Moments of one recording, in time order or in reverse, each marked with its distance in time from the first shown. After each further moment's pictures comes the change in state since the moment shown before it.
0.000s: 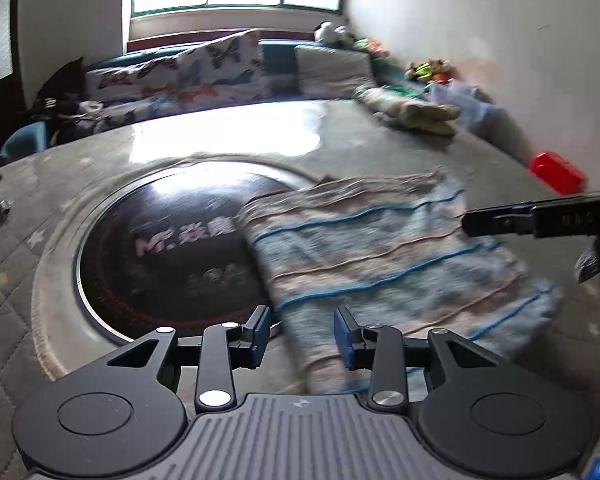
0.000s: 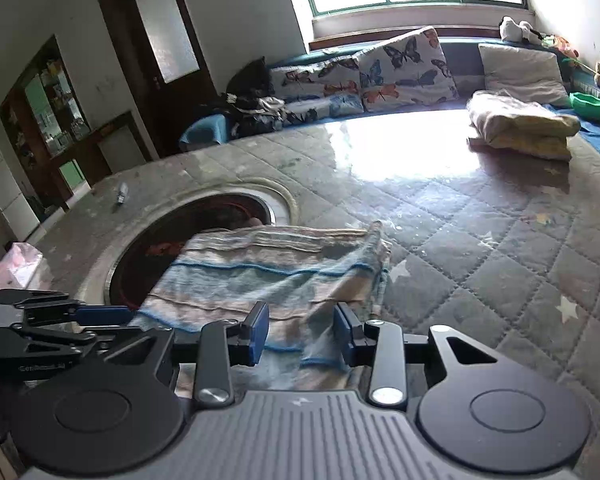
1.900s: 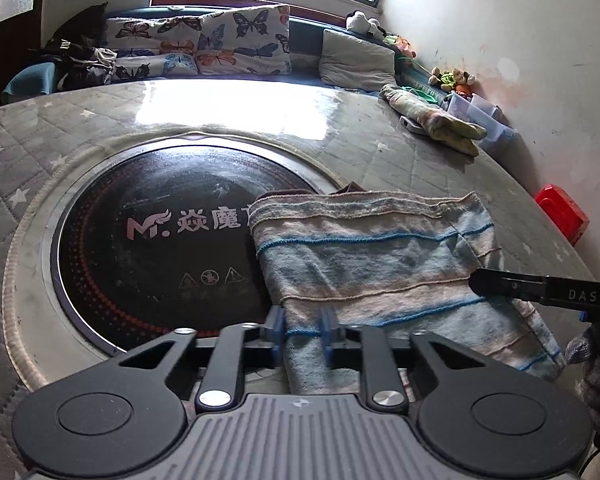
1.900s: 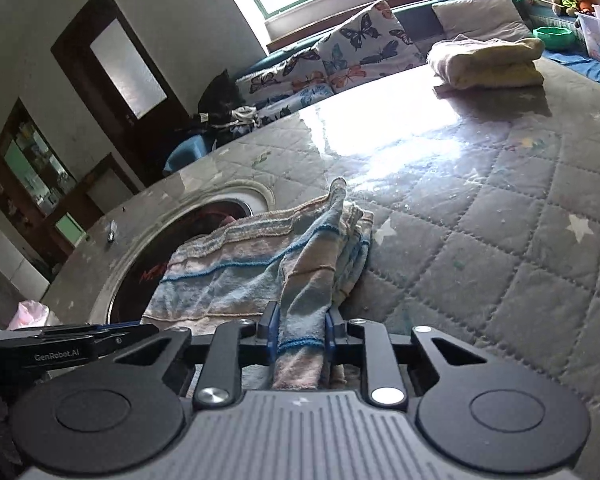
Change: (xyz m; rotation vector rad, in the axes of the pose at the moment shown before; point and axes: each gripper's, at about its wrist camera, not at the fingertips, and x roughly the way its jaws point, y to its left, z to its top) left arm 0.018 0.015 0.023 -0.172 0.057 -0.052; right arm 0.015 -0.020 -0.021 0.232 -0.026 0.050
